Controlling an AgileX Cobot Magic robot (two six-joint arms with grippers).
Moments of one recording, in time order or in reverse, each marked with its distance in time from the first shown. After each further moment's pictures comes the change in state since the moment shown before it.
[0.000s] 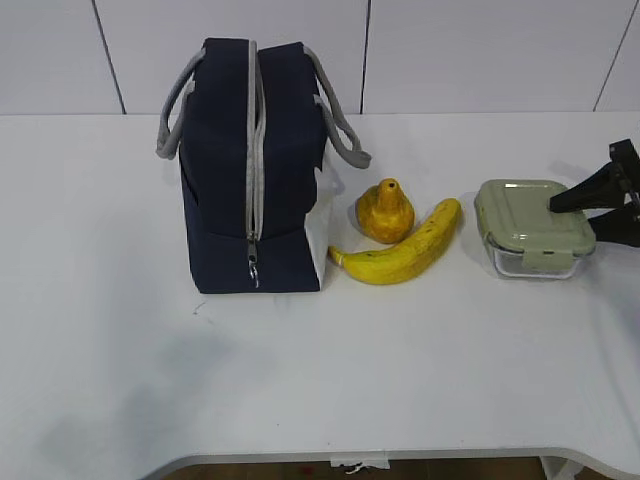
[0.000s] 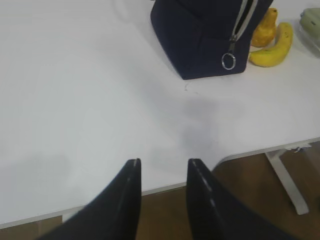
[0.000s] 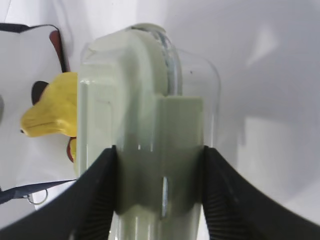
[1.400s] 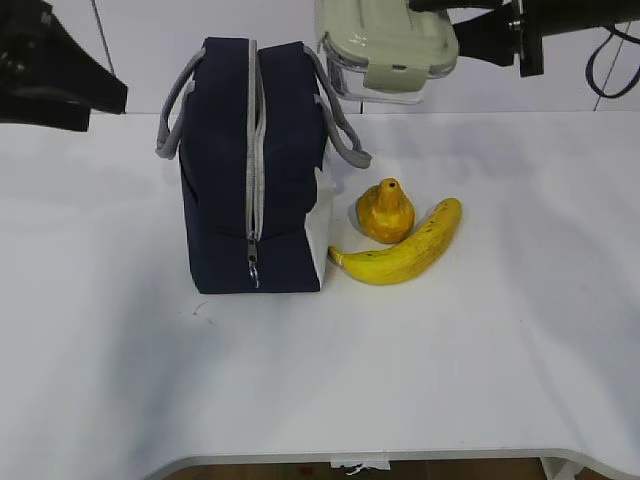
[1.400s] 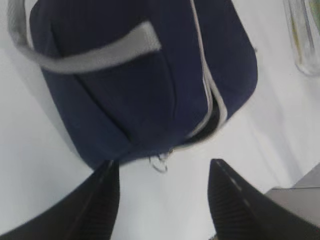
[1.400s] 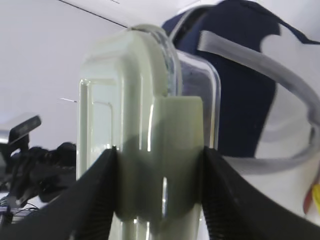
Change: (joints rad) left arm 0.000 1.412 -0.640 -0.601 -0.198 0.397; right arm 0.393 -0.271 -0.167 0.263 0.004 0.119
